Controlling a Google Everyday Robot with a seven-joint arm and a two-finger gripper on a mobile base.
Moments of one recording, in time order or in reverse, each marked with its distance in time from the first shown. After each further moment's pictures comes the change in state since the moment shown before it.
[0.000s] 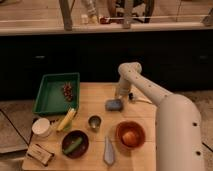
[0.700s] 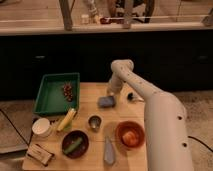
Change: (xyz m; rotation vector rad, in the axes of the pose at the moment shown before) arm -0.036 -0.040 0.008 0.022 -0.059 -0.148
